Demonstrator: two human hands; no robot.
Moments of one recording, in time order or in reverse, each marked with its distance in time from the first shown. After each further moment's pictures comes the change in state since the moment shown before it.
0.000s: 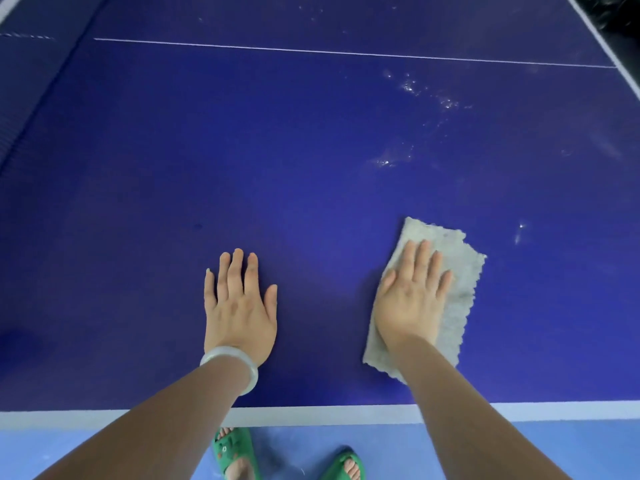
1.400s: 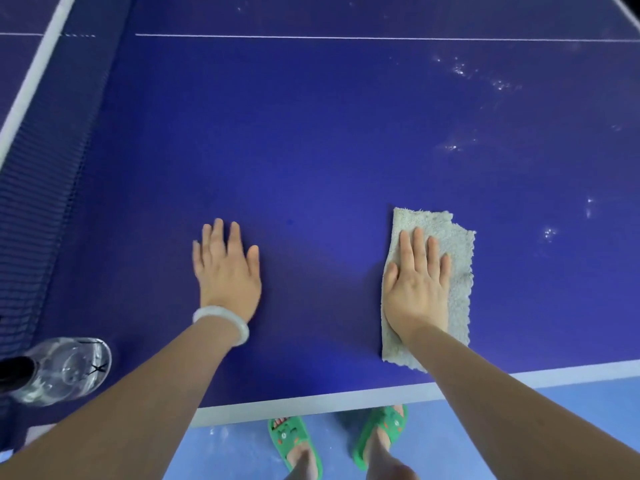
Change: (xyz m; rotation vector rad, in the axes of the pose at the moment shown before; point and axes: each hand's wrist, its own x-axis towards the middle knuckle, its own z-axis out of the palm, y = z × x) left_hand 0.075 -0.174 -0.019 -0.229 0.046 -0.013; right_hand -0.060 -0.128 0.027 0.013 -0.035 -0.057
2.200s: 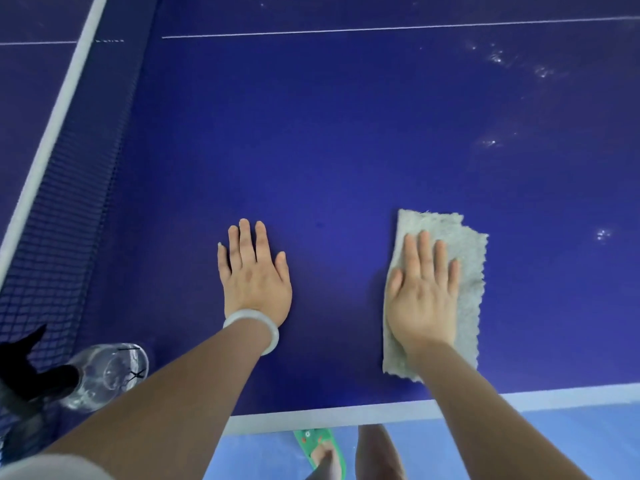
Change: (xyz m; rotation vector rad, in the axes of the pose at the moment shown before) left_hand 0.003 -0.011 0.008 0.211 -0.009 0.013; right_hand -0.013 -0.044 0.009 0.007 0.016 -0.006
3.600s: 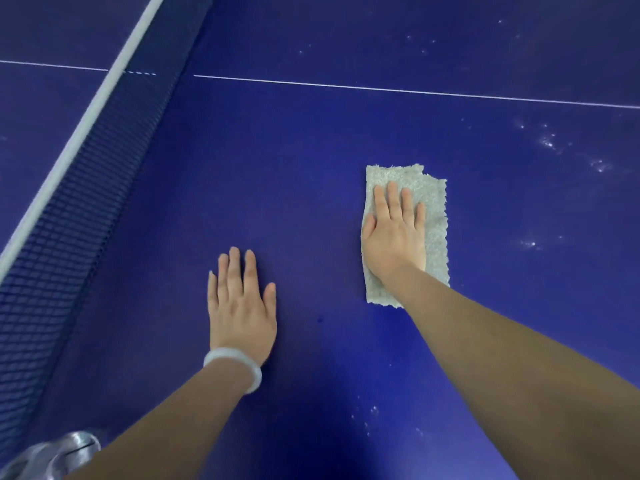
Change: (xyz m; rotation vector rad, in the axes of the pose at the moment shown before) left_hand 0.083 0.013 -0.010 -0.090 -0.009 -0.135; right_hand 0.245 -0.095 -0.001 -0.040 -0.055 -0.251
